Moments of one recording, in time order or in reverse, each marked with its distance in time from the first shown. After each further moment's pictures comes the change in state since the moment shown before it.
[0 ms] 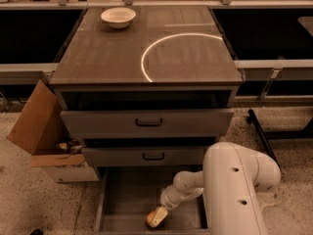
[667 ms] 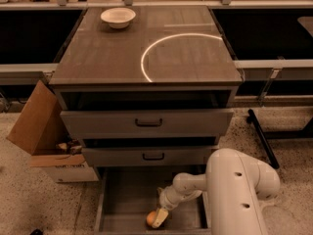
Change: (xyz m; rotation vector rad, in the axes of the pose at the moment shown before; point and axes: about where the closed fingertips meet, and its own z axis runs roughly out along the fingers) arm 0.000 -0.008 0.018 0.002 -0.030 -0.194
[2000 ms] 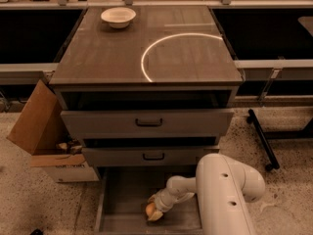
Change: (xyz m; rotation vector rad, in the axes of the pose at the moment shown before) arm 0.003 -0.006 0.045 -0.021 0.012 -0.164
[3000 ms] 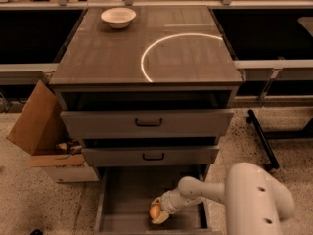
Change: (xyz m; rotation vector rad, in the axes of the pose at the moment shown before) arm -0.011 0.024 -0.040 -0.008 -0.134 -0.079
